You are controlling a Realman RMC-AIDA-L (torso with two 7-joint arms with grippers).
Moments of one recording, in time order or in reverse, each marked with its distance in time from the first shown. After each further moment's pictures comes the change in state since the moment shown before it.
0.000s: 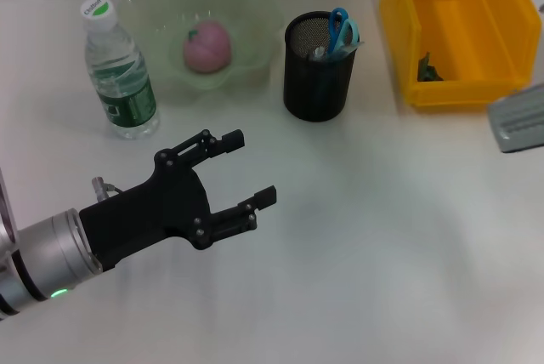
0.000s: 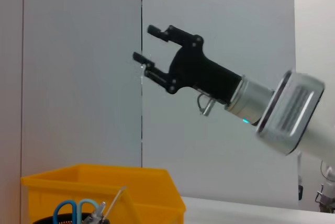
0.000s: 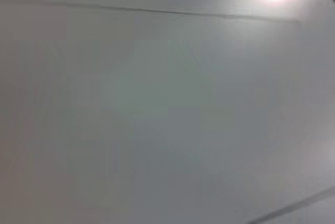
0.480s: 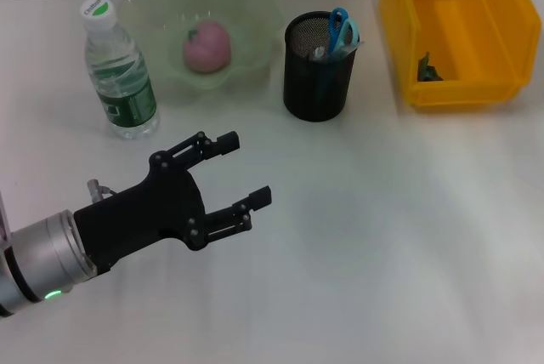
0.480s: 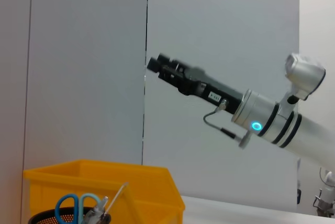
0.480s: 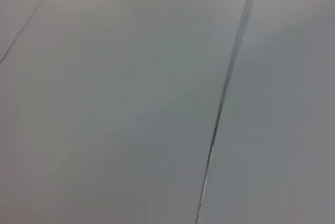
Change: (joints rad) left arm 0.010 0.003 0.001 0.012 0.002 0.008 -0.044; right arm -0.014 -0.006 -0.003 0.035 0.099 0.079 1.078
